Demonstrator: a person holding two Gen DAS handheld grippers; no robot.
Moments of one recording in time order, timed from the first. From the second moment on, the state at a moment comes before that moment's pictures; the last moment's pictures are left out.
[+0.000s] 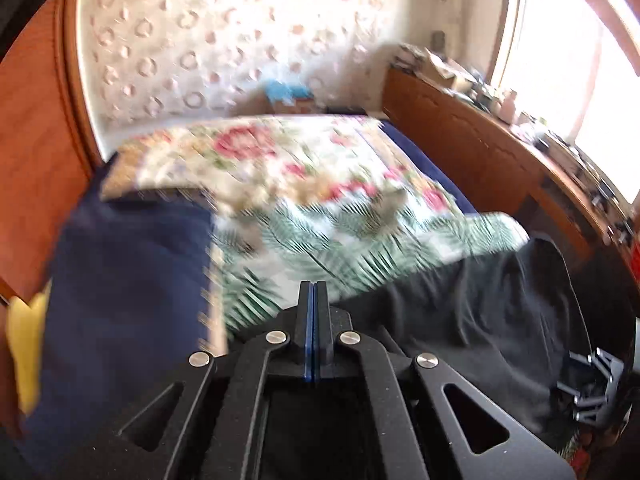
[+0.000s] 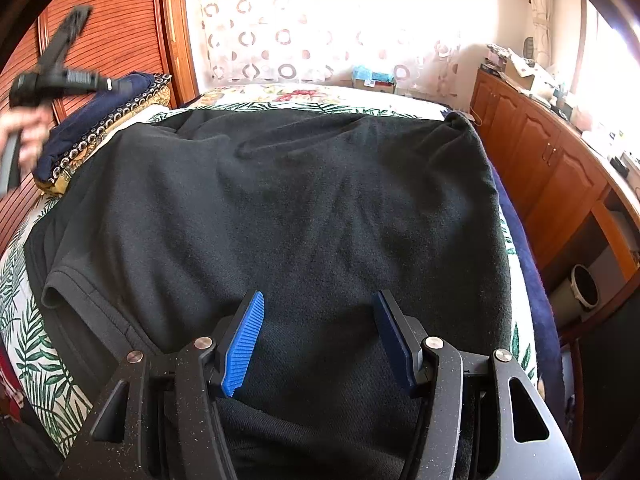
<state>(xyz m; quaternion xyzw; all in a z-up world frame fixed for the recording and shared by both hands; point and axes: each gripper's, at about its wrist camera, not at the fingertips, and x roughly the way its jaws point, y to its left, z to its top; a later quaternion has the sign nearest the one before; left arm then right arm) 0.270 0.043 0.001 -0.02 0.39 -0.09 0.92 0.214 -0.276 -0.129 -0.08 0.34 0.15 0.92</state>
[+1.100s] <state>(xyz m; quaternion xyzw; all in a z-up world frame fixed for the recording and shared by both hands) 0.248 0.001 -0.077 0.04 0.44 -0.12 0.89 0.214 -0.277 -0.129 -0.08 0.34 0.15 0.92</state>
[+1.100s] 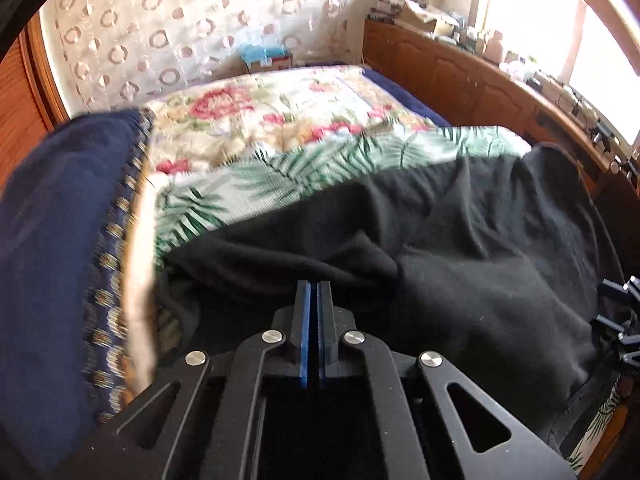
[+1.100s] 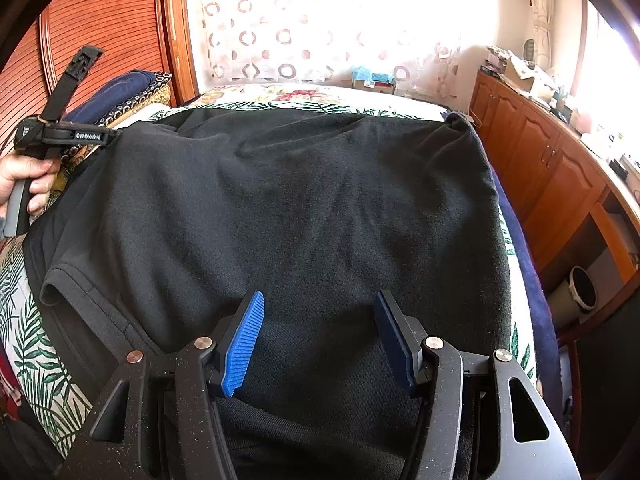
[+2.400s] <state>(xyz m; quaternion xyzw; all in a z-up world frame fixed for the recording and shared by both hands) 0.116 0.069 -0.092 0.01 0.44 -0.10 0.89 0.213 -0.279 -0.129 -0.09 0.34 0.15 0.92</state>
